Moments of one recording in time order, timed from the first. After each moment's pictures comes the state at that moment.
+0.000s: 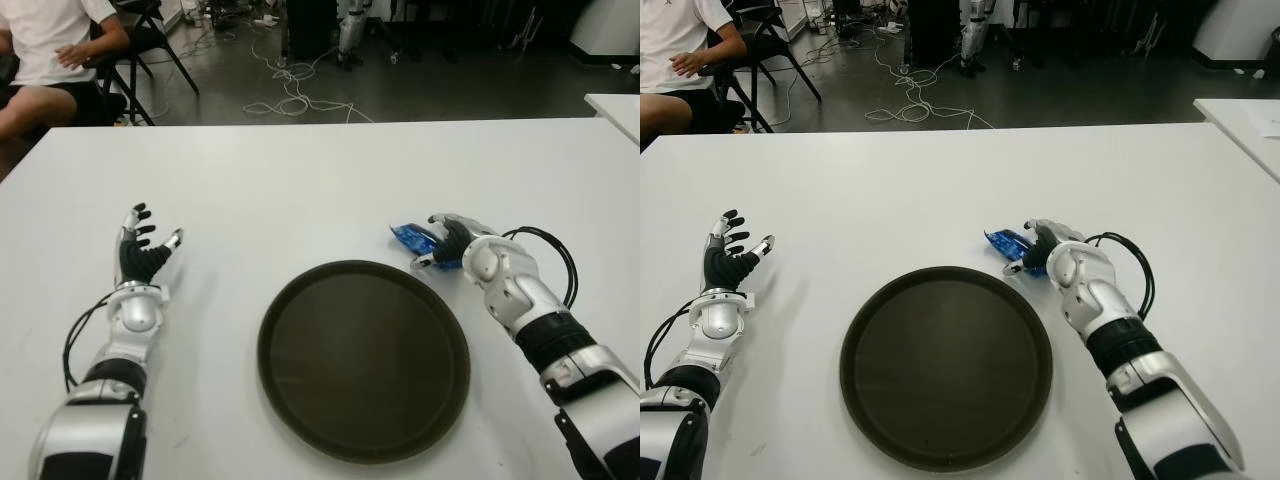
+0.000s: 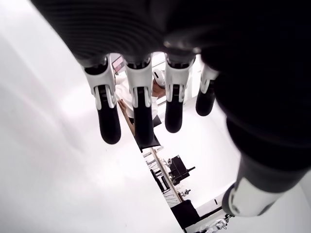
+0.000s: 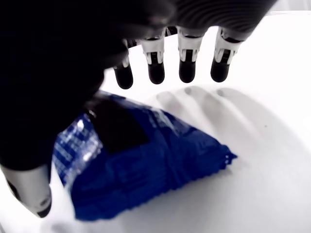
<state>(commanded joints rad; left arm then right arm) -0.54 0.29 0.07 1.20 0.18 -0.51 0.39 -0.62 -0.33 0.41 0.63 -0.62 0.31 0.20</state>
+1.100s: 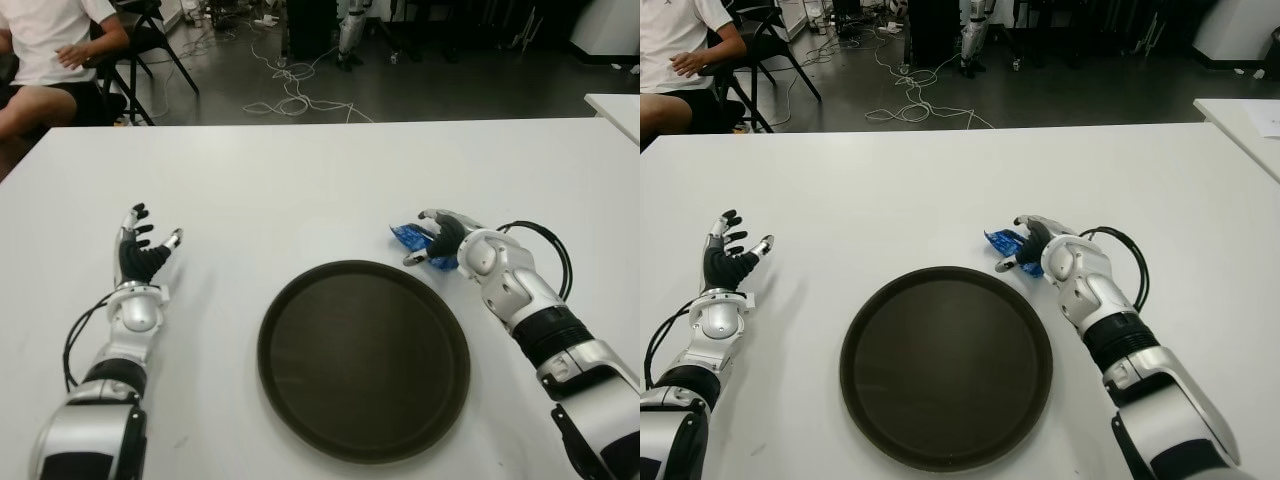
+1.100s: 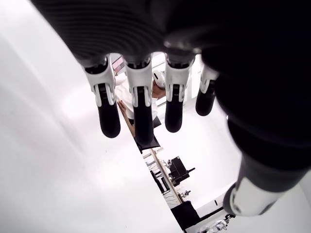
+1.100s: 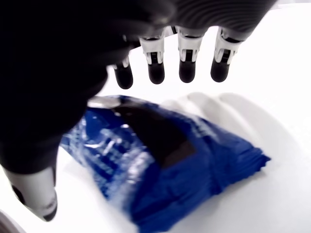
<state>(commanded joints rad) -0.54 0.29 0.06 1.19 0.18 -0.51 0.40 -0.63 -0.32 0.40 0.61 -0.59 0.30 0.25</state>
